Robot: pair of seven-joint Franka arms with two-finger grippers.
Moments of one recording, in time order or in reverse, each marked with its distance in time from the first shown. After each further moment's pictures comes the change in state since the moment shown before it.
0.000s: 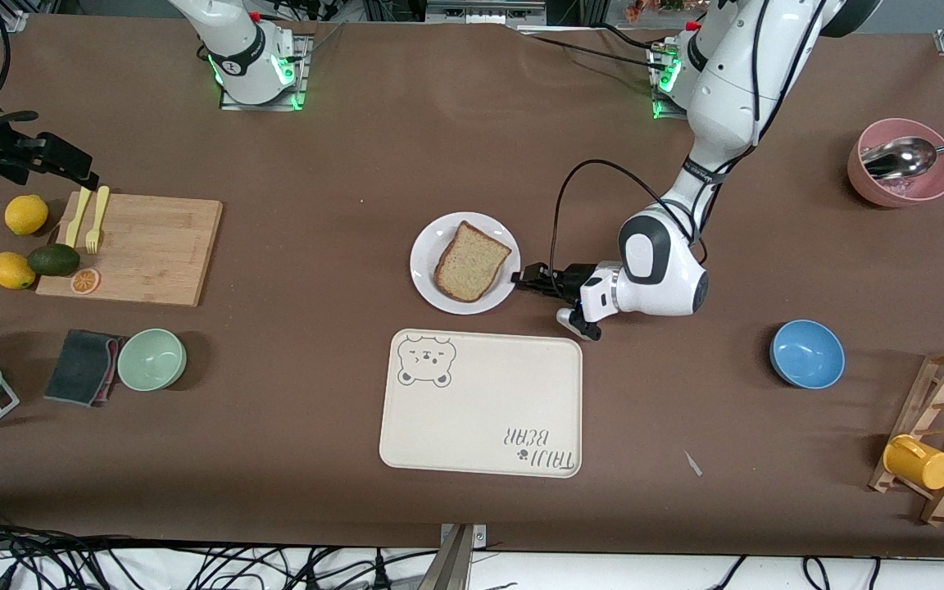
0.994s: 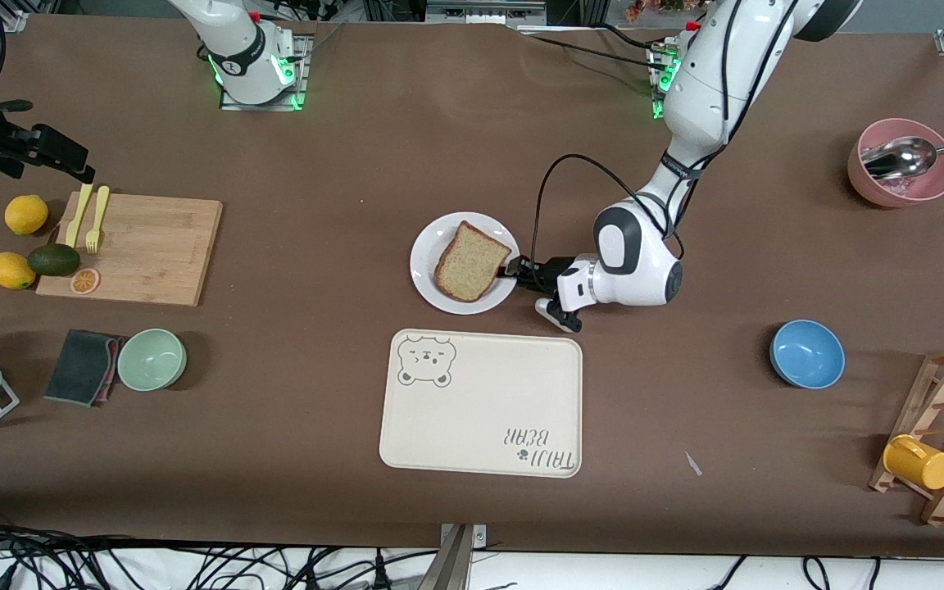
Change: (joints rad) left arm -0.066 0.027 -0.001 -0.002 -0.032 0.072 0.052; right arm 0.000 -0.011 0.000 0.004 -0.001 -0.008 0.001
